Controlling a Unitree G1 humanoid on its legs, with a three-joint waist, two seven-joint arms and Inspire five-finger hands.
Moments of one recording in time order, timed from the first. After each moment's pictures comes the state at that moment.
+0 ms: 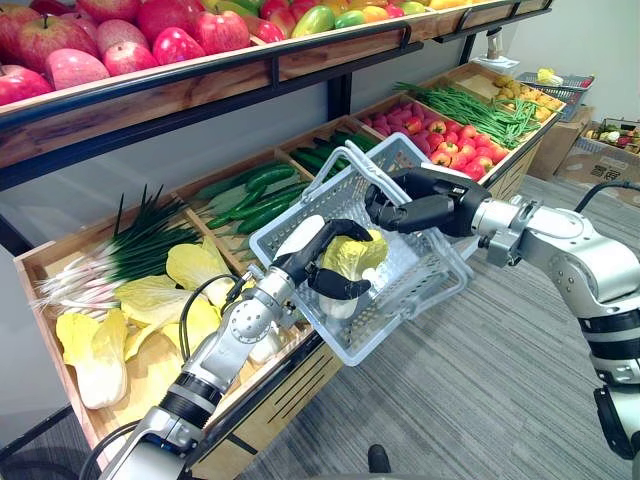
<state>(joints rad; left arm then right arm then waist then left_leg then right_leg) -0.35 0.39 -0.35 0.18 0.31 -0.25 -0.04 -0.60 -0.78 0.11 -0.10 0.63 0.59 0.54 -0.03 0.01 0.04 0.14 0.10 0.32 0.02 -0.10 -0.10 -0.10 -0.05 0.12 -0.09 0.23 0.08</state>
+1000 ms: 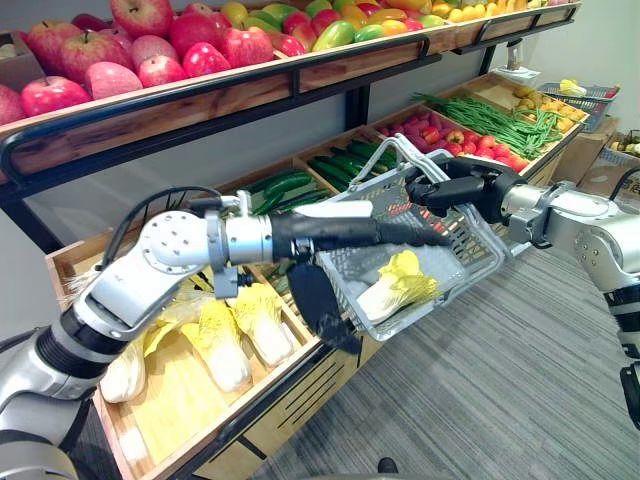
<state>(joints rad) -0.65 0.95 -0.33 -0.34 -0.56 0.04 -0.68 -0.76 -0.91 0.19 0.18 0.73 0.63 0.37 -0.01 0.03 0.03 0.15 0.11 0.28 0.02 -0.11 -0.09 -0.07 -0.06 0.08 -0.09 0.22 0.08</state>
